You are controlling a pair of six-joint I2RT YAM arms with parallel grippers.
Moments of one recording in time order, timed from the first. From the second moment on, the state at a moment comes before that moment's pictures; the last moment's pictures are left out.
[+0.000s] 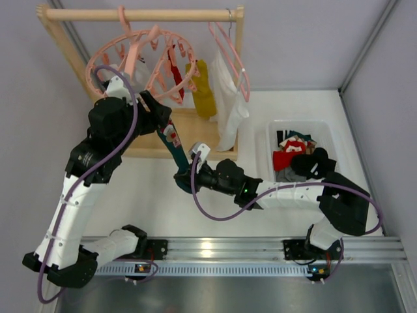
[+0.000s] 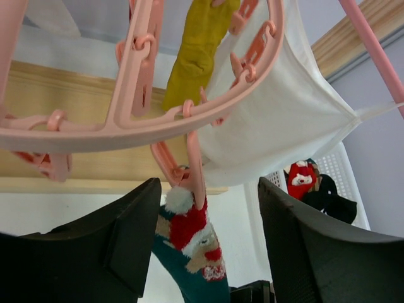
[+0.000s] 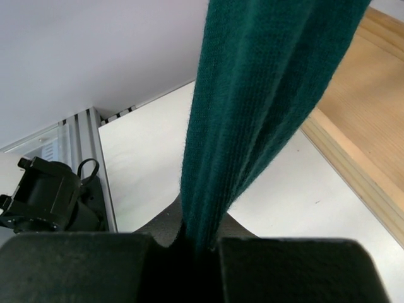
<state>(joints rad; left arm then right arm) -0.43 1.07 1.54 -0.73 -0.13 -0.53 1.16 1.57 0.90 0.63 -0.03 0.22</state>
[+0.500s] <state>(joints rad) -0.43 1.13 1.53 -0.67 -0.17 -0.51 1.17 1.57 0.90 0.65 -0.09 0.23</state>
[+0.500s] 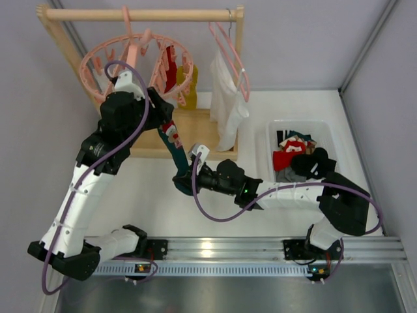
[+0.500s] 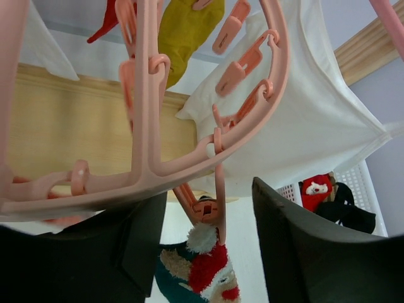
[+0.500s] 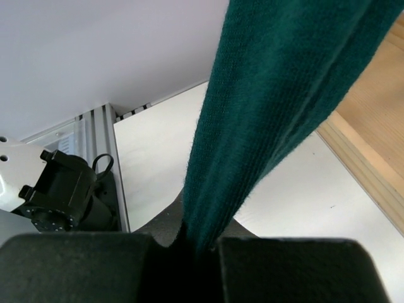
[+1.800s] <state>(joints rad) -0.43 1.00 1.27 -0.56 0.02 -0.51 1.04 0.96 0.74 -0.07 0.36 0.33</state>
